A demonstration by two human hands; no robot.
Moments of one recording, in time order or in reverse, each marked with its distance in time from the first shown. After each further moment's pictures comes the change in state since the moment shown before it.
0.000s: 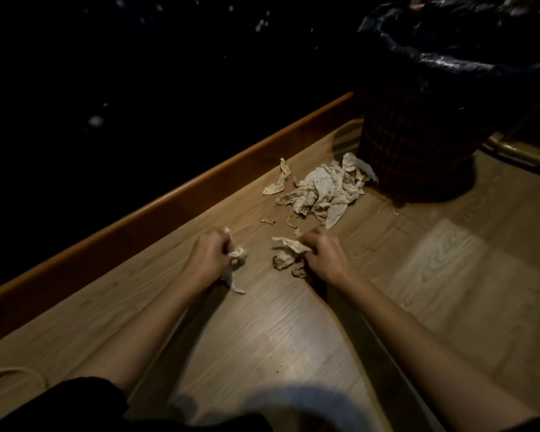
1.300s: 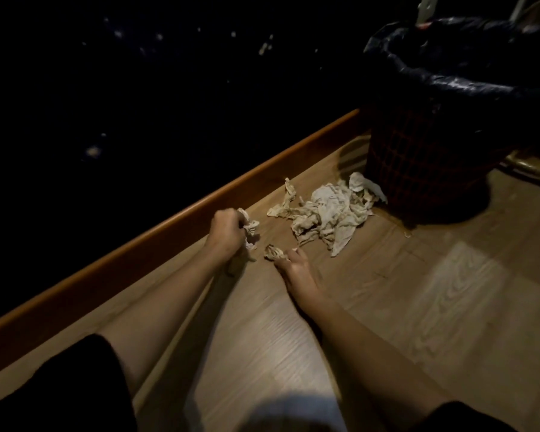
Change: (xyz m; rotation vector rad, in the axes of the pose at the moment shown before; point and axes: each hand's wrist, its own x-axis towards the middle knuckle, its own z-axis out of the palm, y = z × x) left_hand 0.095 0.030 -0.007 -0.007 0.175 -0.032; right_hand 0.039 -0.013 0.057 -0.251 0.143 -0.258
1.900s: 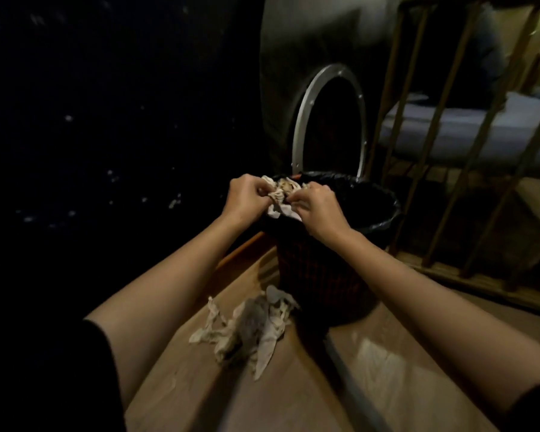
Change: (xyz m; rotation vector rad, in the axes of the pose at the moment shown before) left_hand 0.086 0.304 -0.111 -0.294 0.194 0.567; right_hand 0.114 0.090 -0.349 -0.029 0.483 0.083
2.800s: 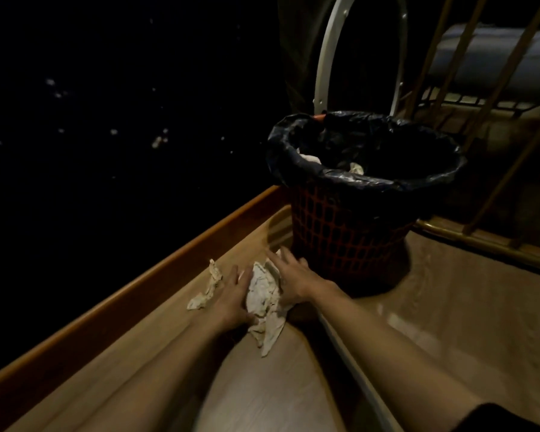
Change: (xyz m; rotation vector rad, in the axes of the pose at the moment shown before) left_hand -0.165 -0.208 0.139 0.331 -0.696 -0.351; right_hand -0.107 0.060 0.198 -0.101 -0.931 0.250
